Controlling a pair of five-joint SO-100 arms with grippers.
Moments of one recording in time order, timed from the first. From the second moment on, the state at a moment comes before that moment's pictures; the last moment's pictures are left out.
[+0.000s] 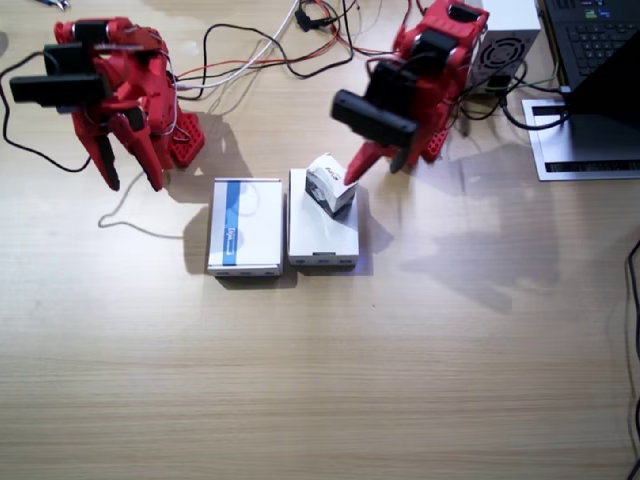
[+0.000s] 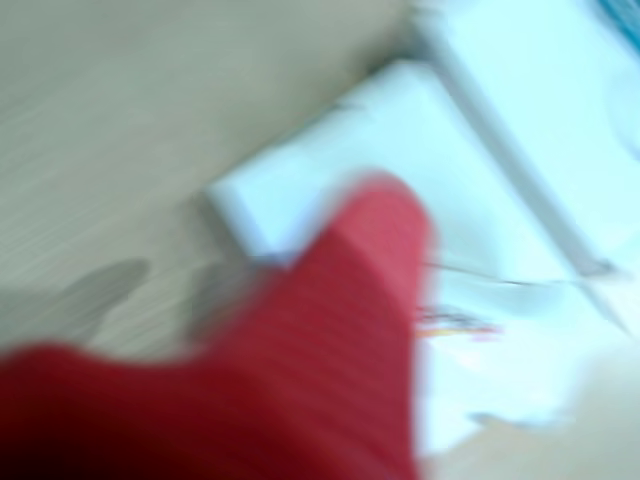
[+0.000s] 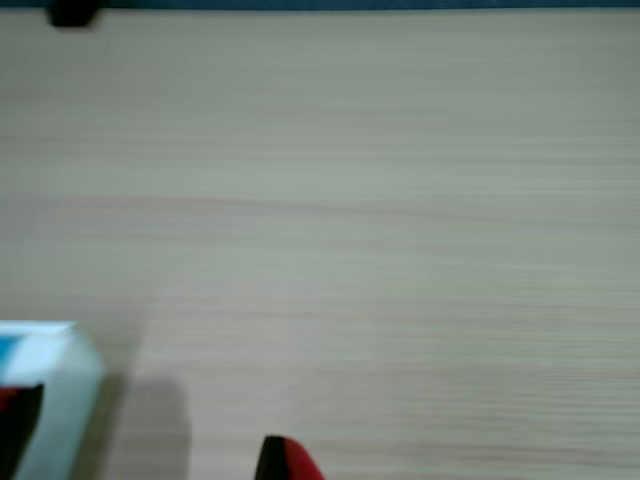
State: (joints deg) arm 0 40.6 124.7 104.0 93.8 19.2; arm 1 2.5 179.1 133.5 92.0 -77.9
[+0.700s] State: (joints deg) arm 0 50.6 82.7 93.0 90.1 0.7; arm 1 7.3 179.9 164.1 72.6 -75.1
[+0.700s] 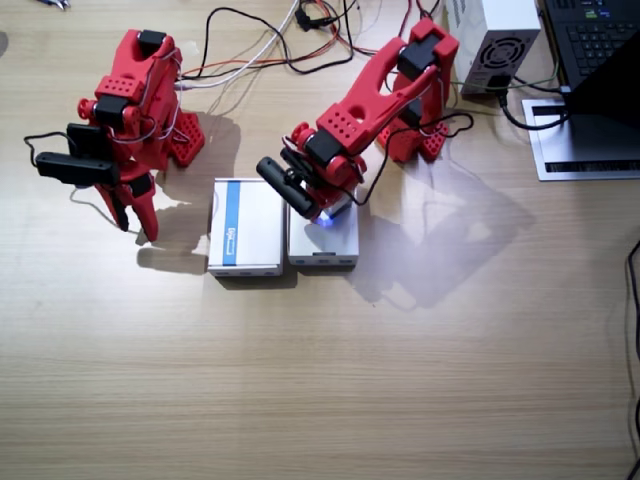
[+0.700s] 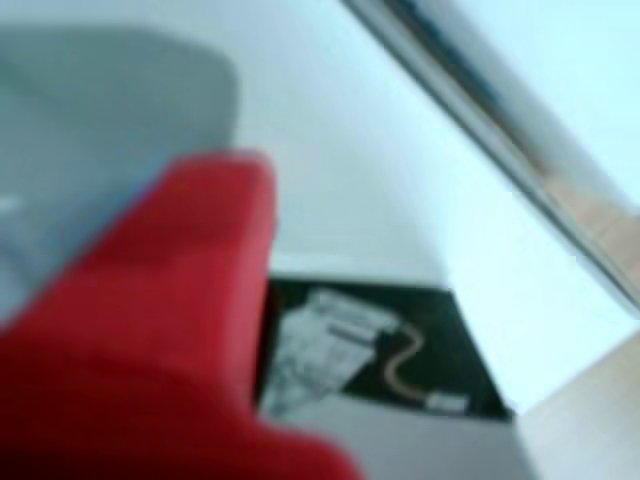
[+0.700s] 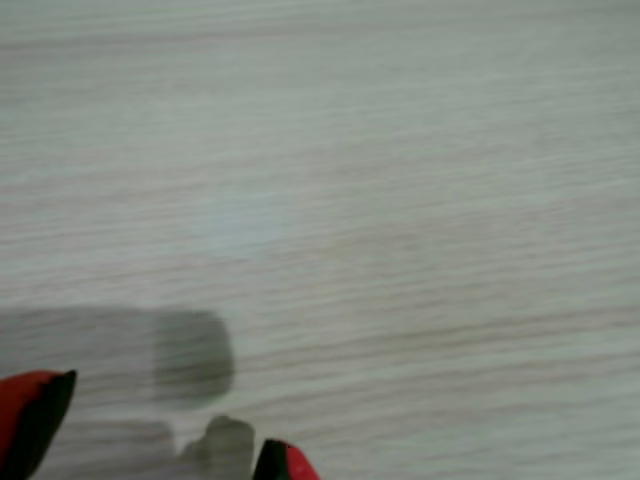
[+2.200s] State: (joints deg) arm 0 66.8 54.3 43.9 95.0 15.3; arm 1 1.1 179.9 164.1 70.8 -71.1
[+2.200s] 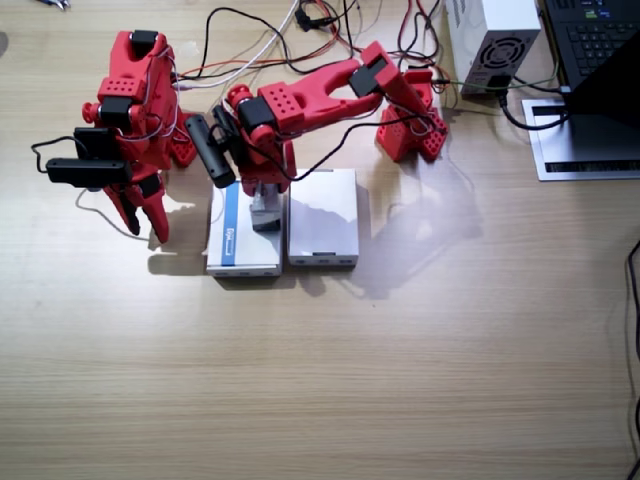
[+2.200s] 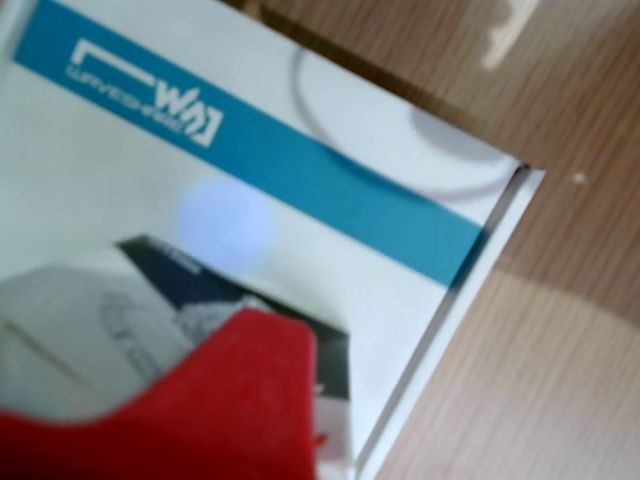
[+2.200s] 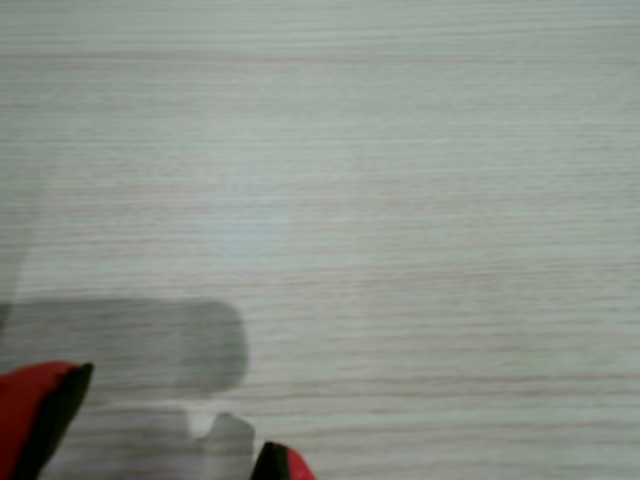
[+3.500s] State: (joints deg) arm 0 -3.3 127.7 152.8 32.5 56.8; arm 1 -7.0 179.9 164.1 78.0 -70.3
